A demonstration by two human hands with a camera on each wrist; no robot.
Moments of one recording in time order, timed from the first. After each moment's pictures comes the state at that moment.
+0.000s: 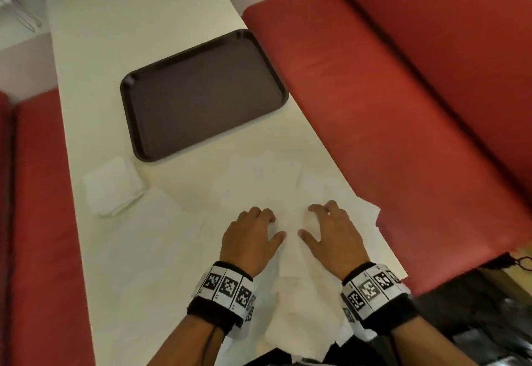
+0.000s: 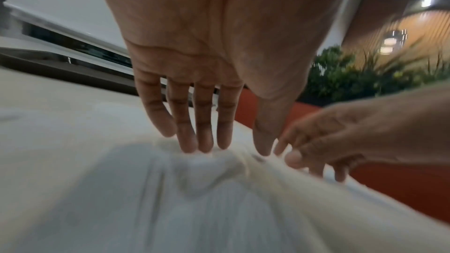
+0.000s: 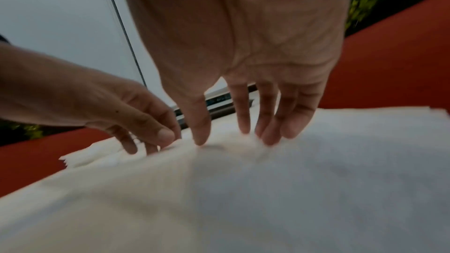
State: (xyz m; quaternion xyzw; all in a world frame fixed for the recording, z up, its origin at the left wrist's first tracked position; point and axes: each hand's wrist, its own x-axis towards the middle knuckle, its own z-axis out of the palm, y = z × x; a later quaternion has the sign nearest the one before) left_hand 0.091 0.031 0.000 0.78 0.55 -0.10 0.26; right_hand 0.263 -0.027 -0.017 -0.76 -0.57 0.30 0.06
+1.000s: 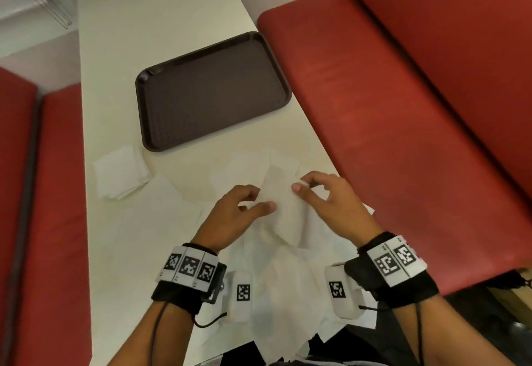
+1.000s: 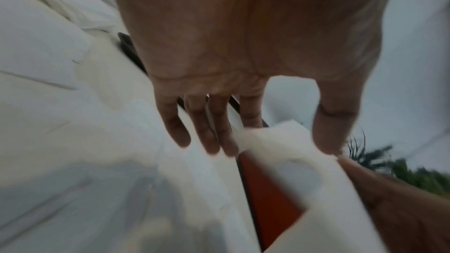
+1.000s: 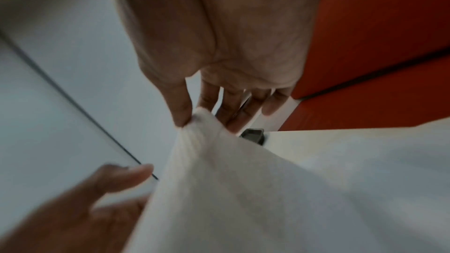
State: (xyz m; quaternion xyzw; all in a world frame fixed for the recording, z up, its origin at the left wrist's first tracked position) left_hand 0.082 0.044 0.046 0.58 0.58 0.15 0.55; right_hand 0.296 0.009 0.041 -0.63 -0.53 0.45 0.34
